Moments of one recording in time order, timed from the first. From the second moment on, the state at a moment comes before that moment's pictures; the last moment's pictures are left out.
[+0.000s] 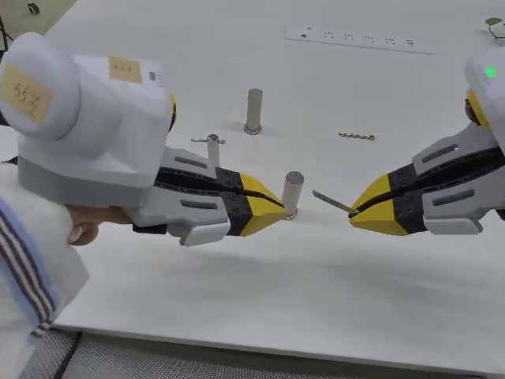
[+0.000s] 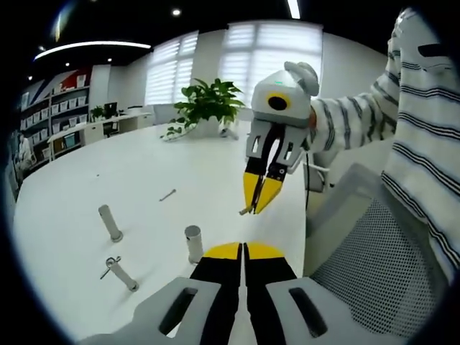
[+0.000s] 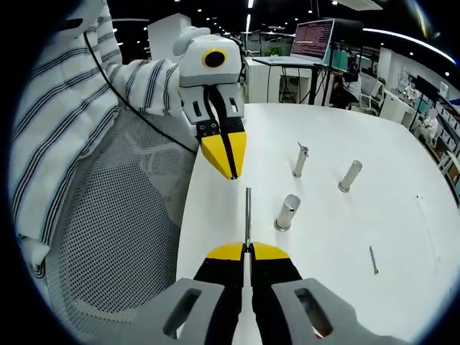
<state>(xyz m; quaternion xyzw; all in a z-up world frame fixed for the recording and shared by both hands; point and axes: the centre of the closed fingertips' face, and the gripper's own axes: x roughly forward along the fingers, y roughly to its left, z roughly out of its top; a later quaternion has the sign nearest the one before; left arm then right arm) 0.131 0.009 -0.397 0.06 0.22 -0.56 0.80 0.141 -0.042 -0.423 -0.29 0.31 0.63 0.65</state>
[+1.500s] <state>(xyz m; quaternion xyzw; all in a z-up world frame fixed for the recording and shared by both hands) 0.194 -0.006 -0.438 0.18 0.24 -0.56 0.77 0.184 -0.043 -0.457 -0.36 0.37 0.59 0.62</state>
